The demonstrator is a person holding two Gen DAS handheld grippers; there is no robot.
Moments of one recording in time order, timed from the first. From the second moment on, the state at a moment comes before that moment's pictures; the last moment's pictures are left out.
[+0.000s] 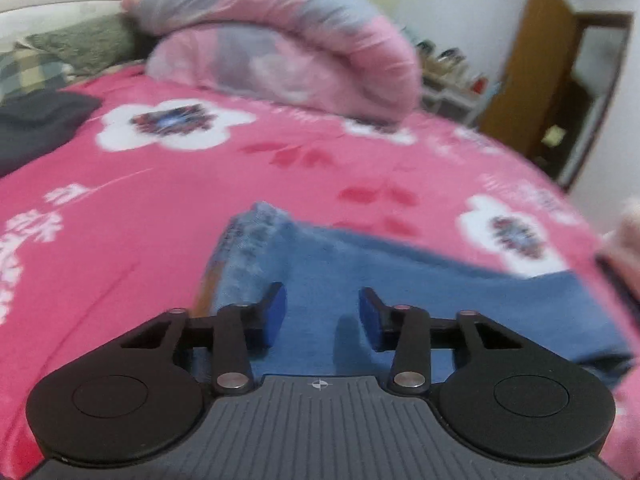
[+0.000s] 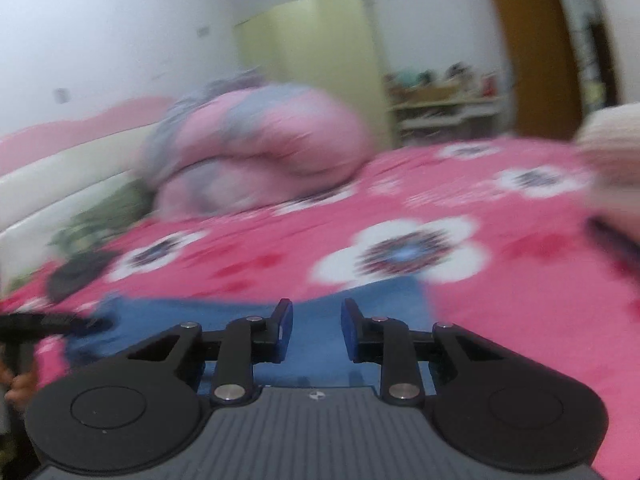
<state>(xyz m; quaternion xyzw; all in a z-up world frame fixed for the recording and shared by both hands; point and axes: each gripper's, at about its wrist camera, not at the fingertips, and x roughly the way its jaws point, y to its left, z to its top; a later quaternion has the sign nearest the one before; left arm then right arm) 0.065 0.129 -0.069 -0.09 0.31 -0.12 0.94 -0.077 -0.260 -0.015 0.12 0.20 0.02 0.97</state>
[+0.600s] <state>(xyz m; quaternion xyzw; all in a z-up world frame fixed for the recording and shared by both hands) 0.073 0.120 -0.073 -0.06 0.33 -0.09 0.94 -0.104 -0.296 -0.075 0.09 0.28 -0.01 0.95</state>
